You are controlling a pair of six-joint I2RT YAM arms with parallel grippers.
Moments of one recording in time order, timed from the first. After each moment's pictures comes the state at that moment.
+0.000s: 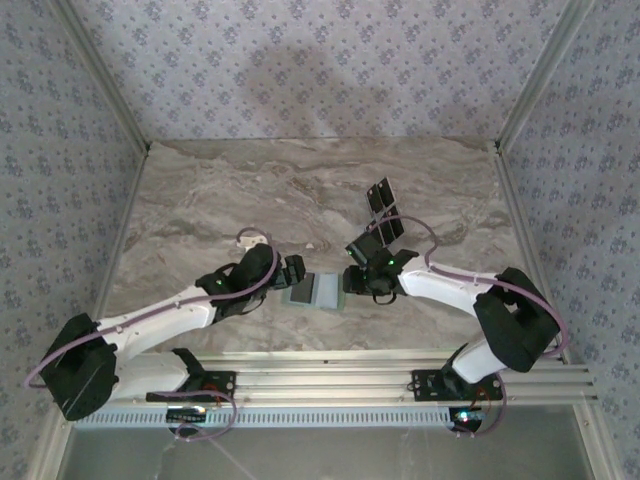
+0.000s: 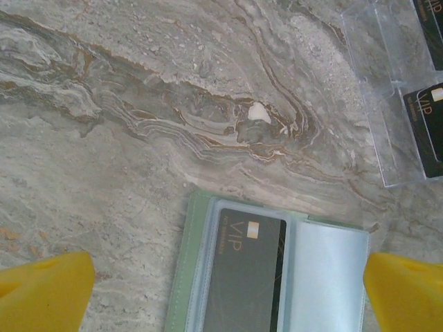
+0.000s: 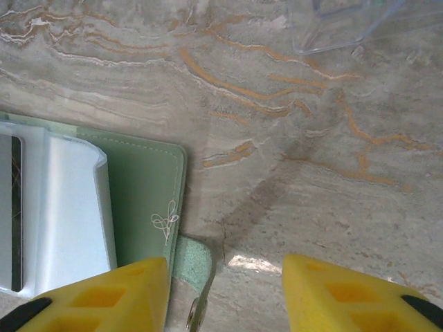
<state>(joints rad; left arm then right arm) -0.84 1.16 0.62 -0.24 -0.28 -0.87 0.75 1.49 0.80 -0.44 0.03 0.73</state>
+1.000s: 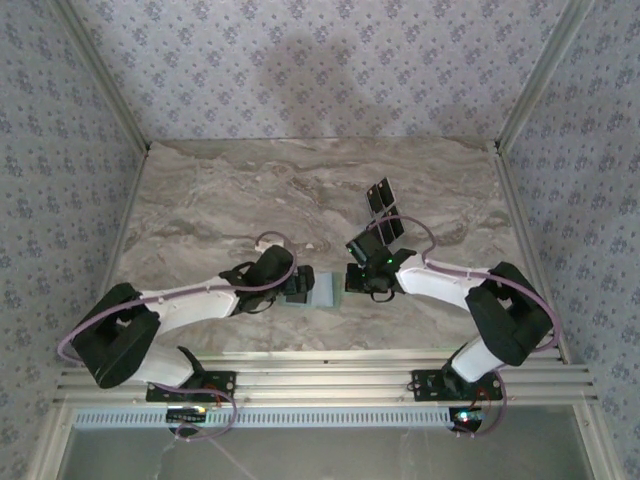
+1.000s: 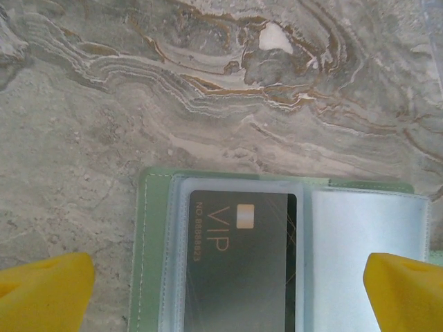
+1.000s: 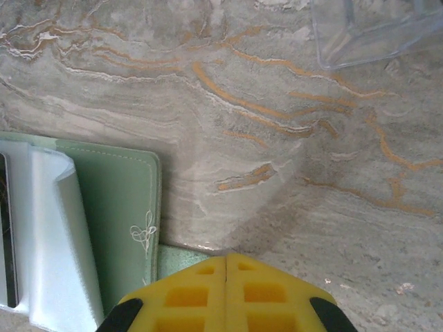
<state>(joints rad) -0.83 1.40 0.62 -0.12 -0.19 -0.81 0.73 1.54 0.80 -0.37 -0.02 0.73</state>
